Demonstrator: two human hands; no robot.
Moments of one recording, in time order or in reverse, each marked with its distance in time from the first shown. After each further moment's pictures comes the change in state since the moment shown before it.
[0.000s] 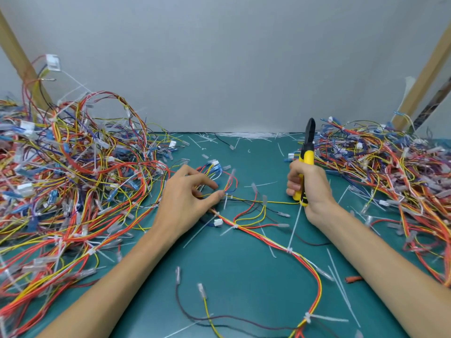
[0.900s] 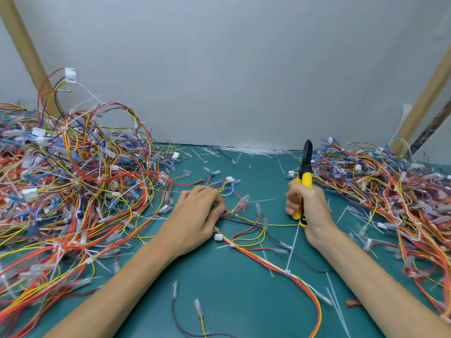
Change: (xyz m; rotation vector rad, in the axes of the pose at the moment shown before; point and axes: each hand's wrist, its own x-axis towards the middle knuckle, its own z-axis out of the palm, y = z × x) left_hand -0.001 -0.004 0.006 0.222 -0.198 0.272; right_hand -0.005 0.002 -0.003 -0.038 -0.069 -0.053
